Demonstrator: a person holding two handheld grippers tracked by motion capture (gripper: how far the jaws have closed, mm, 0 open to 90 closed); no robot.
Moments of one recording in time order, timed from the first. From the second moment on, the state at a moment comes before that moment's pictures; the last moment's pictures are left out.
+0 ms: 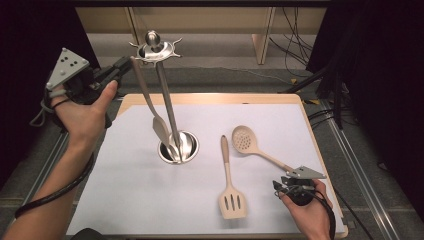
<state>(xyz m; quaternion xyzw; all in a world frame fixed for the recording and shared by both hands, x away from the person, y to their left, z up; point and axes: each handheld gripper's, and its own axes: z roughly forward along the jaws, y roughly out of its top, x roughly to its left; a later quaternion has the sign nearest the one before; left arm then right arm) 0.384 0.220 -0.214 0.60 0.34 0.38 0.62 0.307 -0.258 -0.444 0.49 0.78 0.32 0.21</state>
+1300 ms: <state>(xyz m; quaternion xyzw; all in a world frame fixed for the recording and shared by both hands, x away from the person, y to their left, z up) 0.366 0.244 -0.303 0.62 0.37 0.32 0.61 0.373 -0.167 -0.419 0.56 0.80 0.21 0.04</state>
